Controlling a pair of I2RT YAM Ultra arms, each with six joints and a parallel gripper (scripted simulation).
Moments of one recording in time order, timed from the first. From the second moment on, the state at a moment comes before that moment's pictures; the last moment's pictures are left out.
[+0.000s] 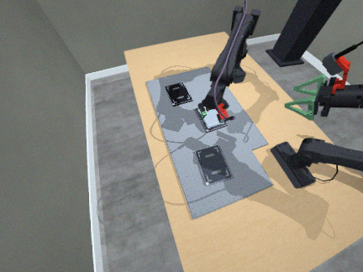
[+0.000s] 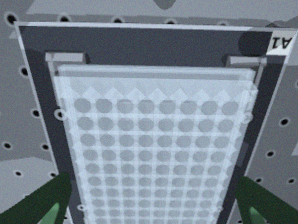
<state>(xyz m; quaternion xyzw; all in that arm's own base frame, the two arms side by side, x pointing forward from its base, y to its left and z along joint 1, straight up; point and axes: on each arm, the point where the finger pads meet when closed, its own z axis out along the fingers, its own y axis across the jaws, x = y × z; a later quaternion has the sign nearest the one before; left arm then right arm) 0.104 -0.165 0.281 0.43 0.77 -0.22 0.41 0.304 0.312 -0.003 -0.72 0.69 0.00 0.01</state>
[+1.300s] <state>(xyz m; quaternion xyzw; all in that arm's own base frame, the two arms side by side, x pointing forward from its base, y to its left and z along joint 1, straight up) 0.105 -0.165 0.282 0.43 0.77 -0.22 0.41 0.323 0.292 0.109 -0.68 0.73 0.00 0.08</state>
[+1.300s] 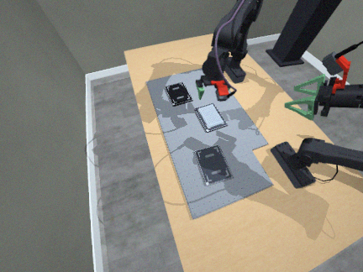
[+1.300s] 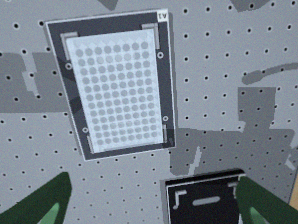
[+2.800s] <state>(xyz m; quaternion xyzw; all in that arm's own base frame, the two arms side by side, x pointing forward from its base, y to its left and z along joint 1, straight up) 0.217 -0.333 0.076 0.47 0.84 -0.13 0.25 0.376 0.016 0.386 -0.05 0.74 0.00 0.67</state>
